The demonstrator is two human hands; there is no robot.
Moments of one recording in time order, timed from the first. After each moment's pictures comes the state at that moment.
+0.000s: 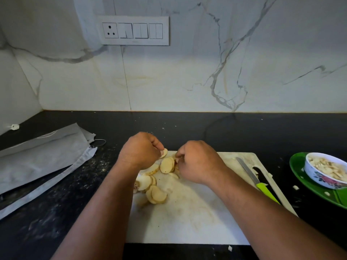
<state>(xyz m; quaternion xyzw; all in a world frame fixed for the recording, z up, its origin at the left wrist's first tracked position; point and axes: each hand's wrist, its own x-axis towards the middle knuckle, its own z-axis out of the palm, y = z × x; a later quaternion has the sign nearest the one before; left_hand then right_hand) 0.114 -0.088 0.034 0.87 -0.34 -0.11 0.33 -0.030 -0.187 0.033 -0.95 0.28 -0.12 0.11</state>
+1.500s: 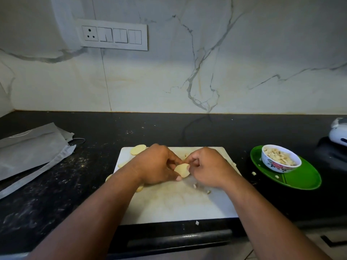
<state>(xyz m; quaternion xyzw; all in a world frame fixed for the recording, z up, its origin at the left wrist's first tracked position) 0.039 -0.099 0.026 0.73 -0.62 -0.15 0.22 -0.128 -0.202 0.030 -0.90 0.34 -0.13 0.25</state>
